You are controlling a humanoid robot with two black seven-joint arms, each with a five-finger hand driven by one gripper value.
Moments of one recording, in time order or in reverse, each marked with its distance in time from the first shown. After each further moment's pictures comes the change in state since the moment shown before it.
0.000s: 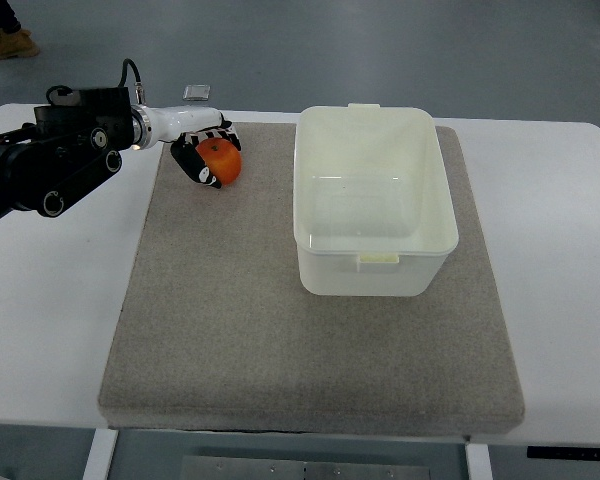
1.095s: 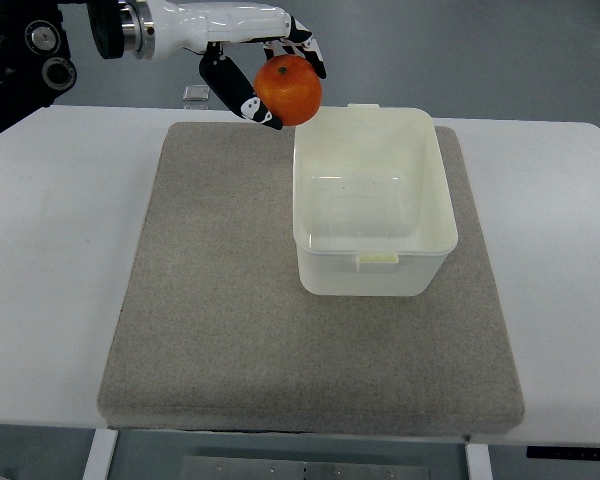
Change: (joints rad) left arm -0.190 0.238 -0.118 -0.582 -0.093 -0.137 -0.048; right arm 0.000 0.000 0.000 0.000 0.000 0.000 0.000
